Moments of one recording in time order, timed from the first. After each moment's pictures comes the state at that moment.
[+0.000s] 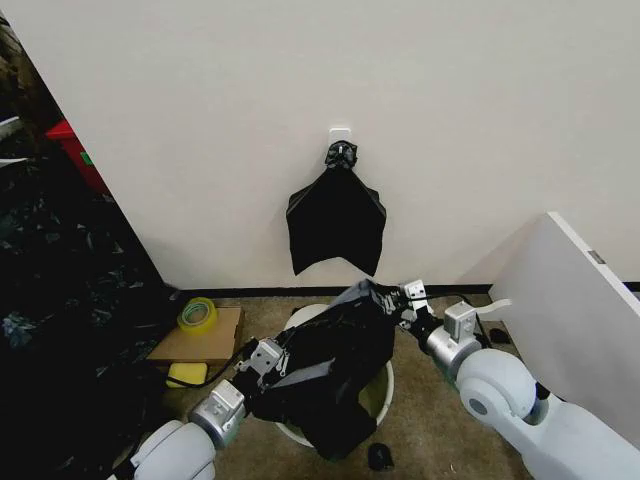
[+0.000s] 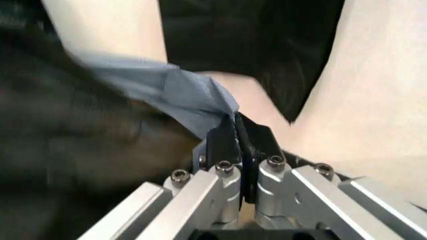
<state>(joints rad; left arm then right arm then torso) 1.40 -0.82 -0.10 -2.20 -0.22 0.15 -0.18 -1.15 0.76 0.09 2.09 0.63 -0.33 0.17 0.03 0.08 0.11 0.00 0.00</state>
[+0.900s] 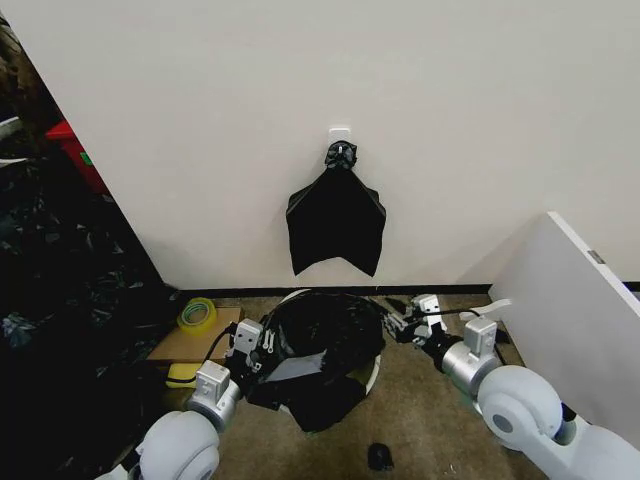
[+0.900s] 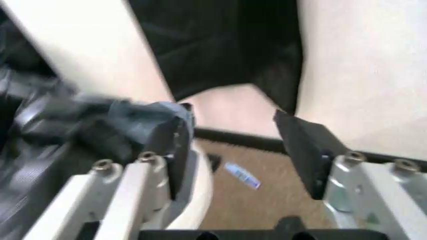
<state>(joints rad) 1.37 -0.88 -0.13 -2.16 -0.45 0.21 -0.32 -1.25 0.77 0.22 2.17 0.89 -0.29 0.26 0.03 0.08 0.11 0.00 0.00</state>
